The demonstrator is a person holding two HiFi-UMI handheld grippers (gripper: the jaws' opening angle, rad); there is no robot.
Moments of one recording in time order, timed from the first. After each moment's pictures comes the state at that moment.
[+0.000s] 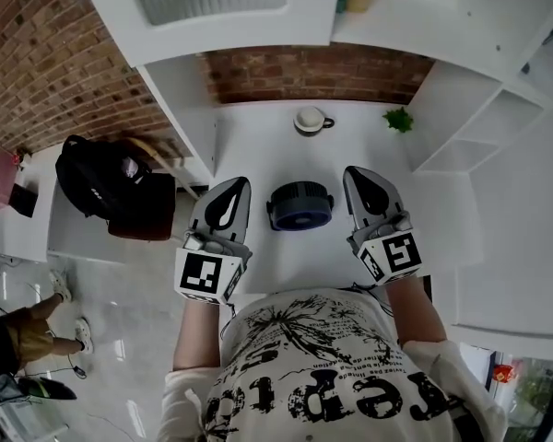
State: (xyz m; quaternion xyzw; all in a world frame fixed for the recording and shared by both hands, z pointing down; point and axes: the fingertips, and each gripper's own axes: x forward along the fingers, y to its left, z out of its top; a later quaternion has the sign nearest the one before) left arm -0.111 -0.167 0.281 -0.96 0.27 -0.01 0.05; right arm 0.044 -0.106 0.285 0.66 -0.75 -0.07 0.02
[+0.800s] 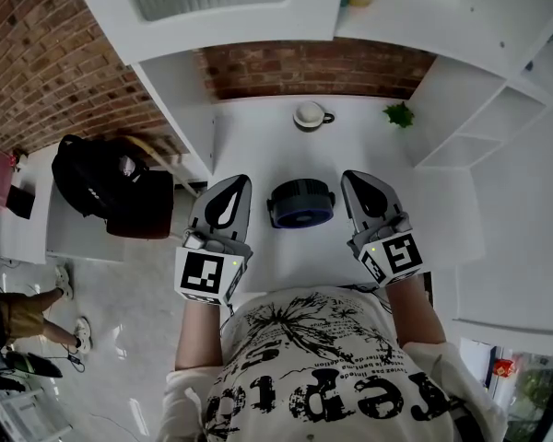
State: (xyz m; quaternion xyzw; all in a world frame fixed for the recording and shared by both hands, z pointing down) left arm -0.109 -0.175 0.286 -0.96 0.27 -0.03 0.05; right arm 0.039 -0.109 0.303 0.66 -0.75 -0.04 0.03
